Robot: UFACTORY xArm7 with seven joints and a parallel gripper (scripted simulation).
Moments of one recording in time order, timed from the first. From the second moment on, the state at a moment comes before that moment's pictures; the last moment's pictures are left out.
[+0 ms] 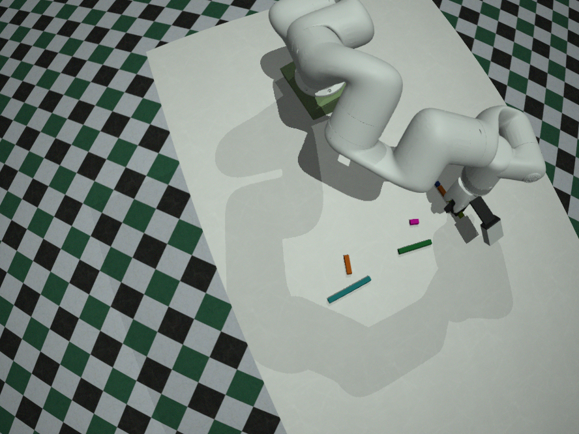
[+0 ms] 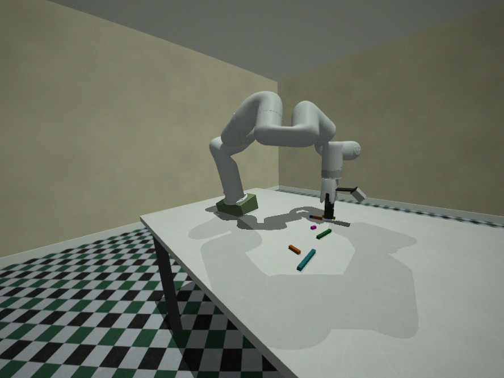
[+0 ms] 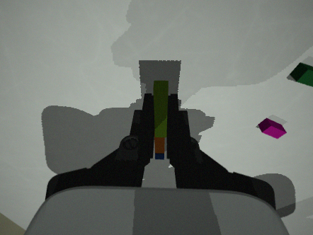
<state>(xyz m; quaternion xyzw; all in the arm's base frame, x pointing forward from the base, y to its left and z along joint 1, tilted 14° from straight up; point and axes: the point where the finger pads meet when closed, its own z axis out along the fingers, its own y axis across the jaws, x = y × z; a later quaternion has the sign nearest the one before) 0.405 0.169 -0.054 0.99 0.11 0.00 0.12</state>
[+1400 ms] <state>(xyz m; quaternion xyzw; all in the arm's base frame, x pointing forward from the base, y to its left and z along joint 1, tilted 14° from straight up) 0.405 0.171 -0.057 0.99 0.11 0.00 0.12</state>
